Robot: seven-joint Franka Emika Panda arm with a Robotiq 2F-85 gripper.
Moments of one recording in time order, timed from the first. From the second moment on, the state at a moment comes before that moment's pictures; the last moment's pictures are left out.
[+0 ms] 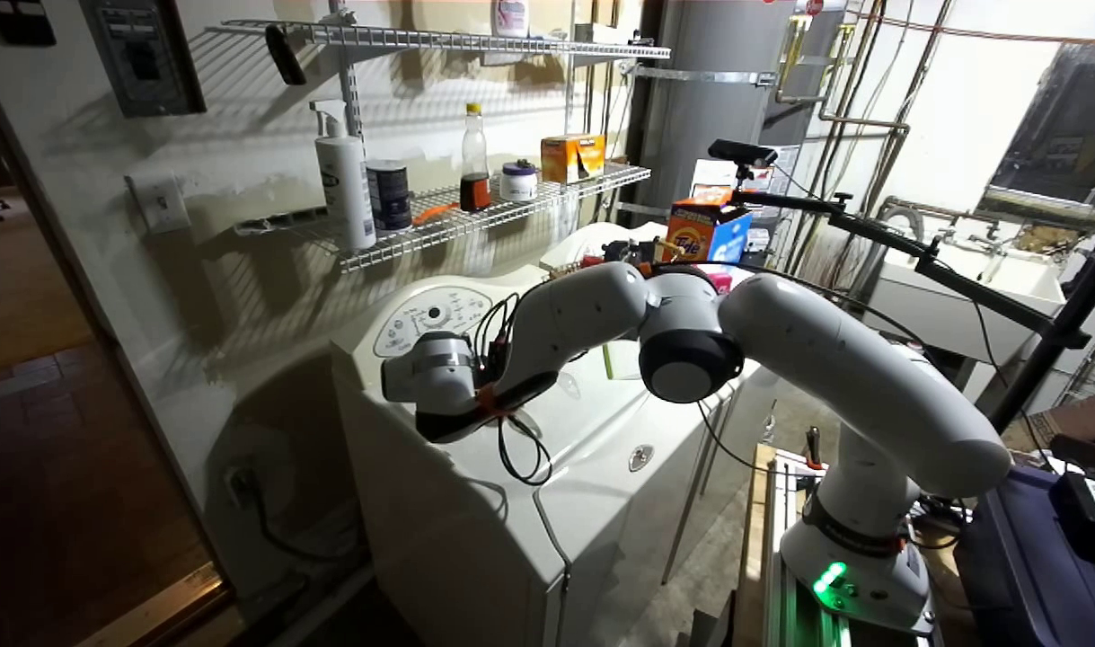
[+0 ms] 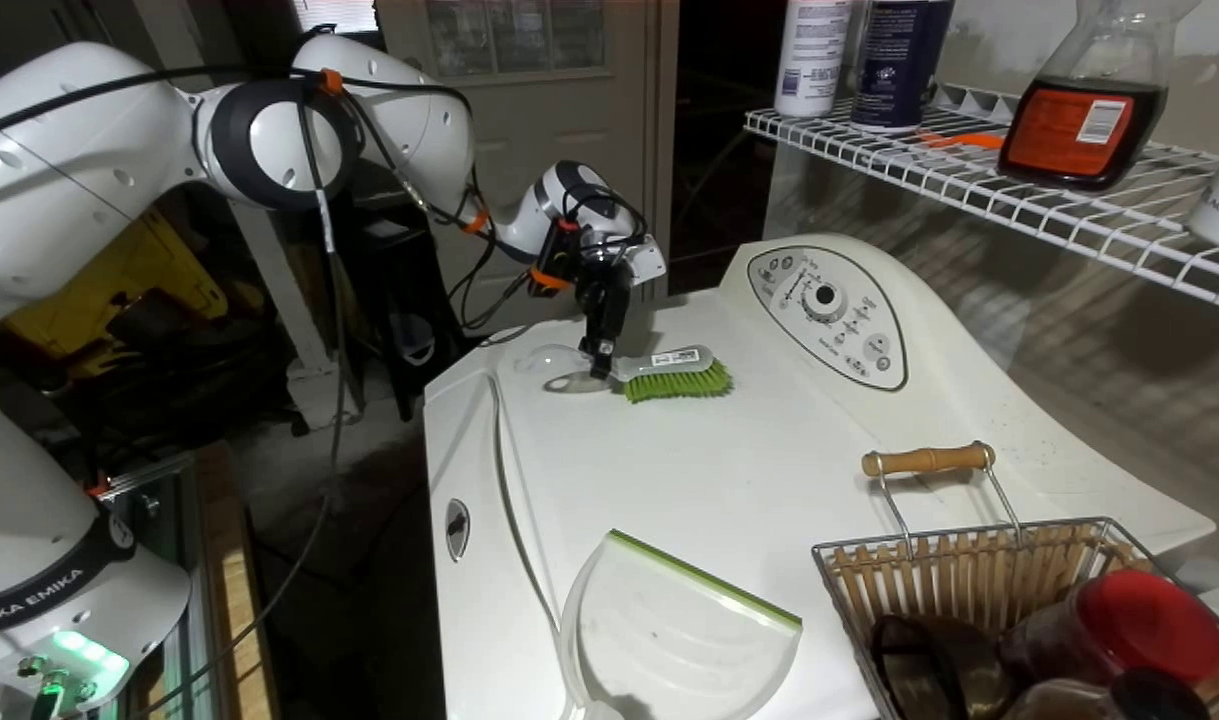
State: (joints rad) arm 0.30 1.08 -0.19 -1.08 -0.72 1.14 0.44
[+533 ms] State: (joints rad) arm 0.19 1.11 -0.19 -0.97 -0.73 1.29 0.30
